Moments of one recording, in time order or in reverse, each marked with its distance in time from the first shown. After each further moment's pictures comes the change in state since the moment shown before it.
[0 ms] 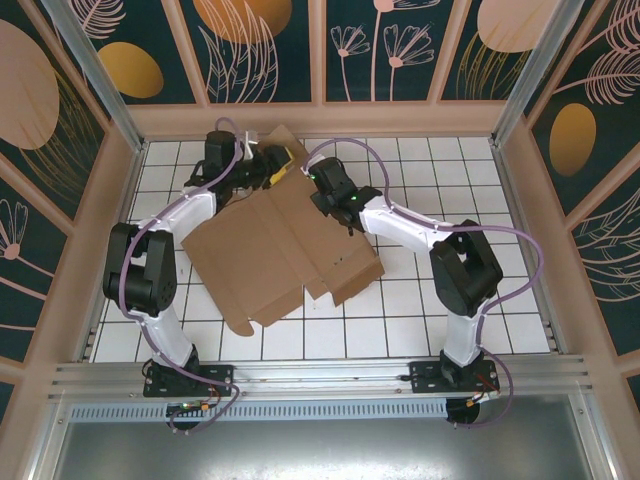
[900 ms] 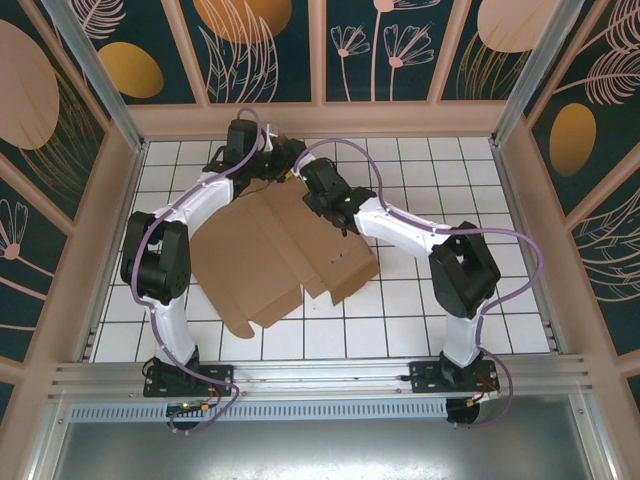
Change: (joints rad) left arm -0.074 0.121 0.210 -0.180 -0.080 0.076; right arm 0.051 0.000 0.038 -0.011 0.030 -0.035
